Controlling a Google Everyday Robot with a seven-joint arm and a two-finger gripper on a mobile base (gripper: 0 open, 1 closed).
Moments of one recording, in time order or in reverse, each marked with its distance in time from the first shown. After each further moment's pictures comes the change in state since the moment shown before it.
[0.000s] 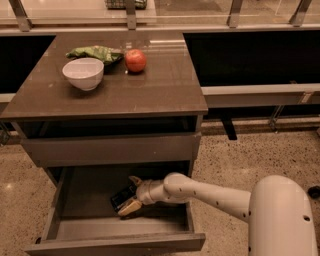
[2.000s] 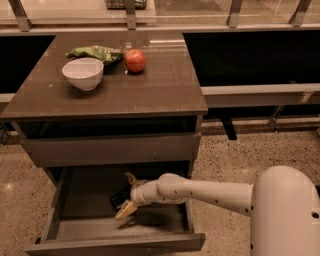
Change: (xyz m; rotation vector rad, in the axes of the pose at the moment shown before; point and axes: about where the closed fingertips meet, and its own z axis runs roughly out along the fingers) arm -0.037 0.017 -0.004 0.033 0.046 -0.135
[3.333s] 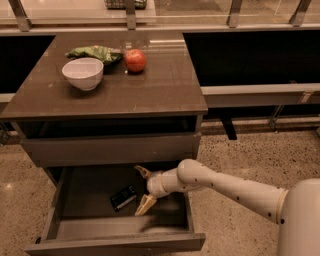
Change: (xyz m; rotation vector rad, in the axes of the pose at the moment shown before) arm -0.001 -0.011 -0.082 -0.105 -0.024 -0.187
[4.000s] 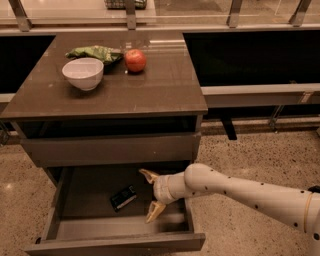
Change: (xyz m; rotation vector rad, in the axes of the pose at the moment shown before) arm -0.019 0.028 -0.043 0.004 0.102 -0.141
